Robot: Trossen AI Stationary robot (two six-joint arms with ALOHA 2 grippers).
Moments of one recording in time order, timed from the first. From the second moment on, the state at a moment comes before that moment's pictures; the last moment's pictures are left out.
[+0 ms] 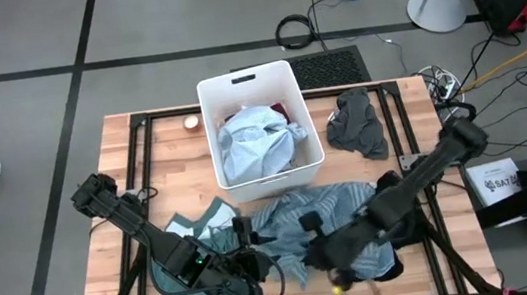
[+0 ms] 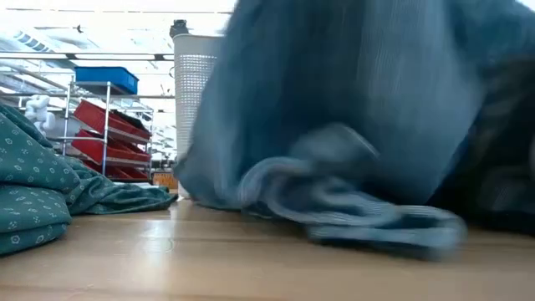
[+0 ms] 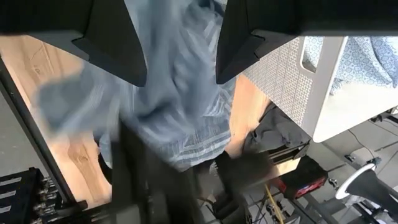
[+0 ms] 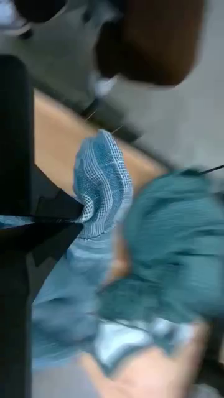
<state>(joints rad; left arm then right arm) -0.65 1.76 1.64 -0.64 -0.76 -0.15 0.59 1.63 1.38 -0.48 0.19 0.11</state>
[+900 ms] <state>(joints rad) -0.56 1.84 1.60 -0.37 -0.51 -0.15 0.74 1.27 1.48 -0.59 0.48 0.13</state>
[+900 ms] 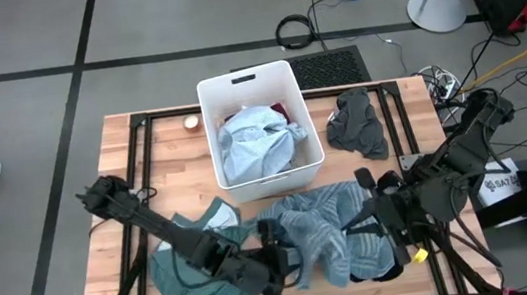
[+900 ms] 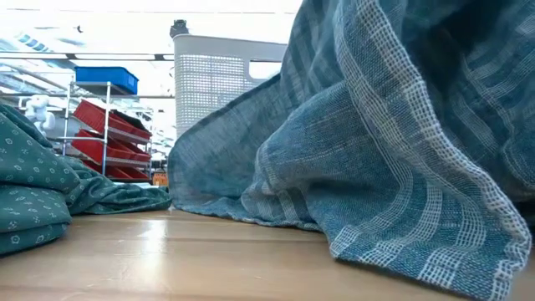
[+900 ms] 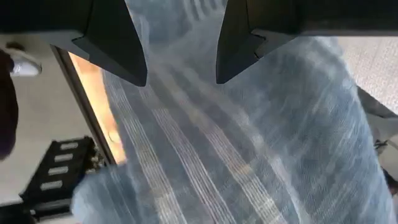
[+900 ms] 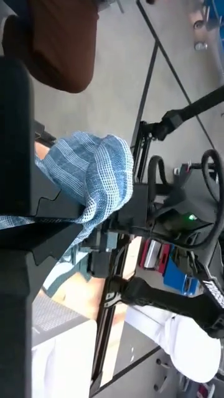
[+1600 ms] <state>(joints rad) -0.63 1.83 1.63 -0.04 -0.41 0.09 0.69 1.26 1.48 -0.78 0.87 0.34</state>
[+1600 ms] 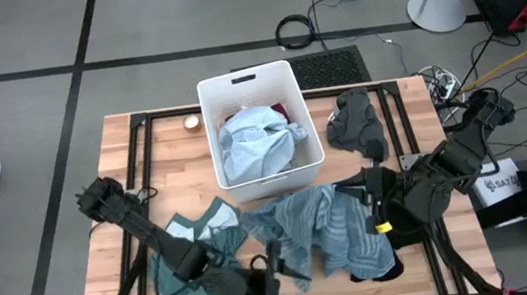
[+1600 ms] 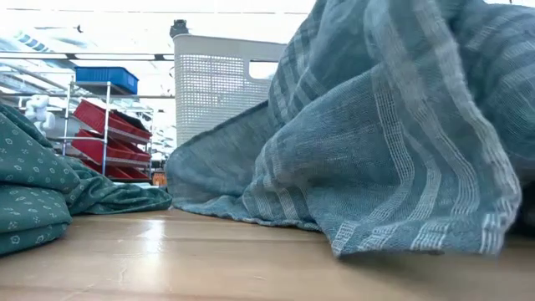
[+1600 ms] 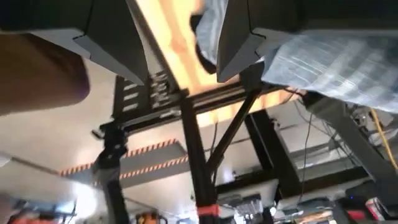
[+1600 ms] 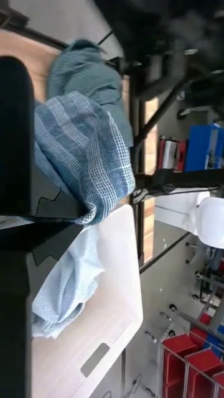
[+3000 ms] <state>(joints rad) -0.42 1.99 1.61 -0.46 -0.92 -0.33 0.57 1.23 1.48 -0.57 0.60 0.29</state>
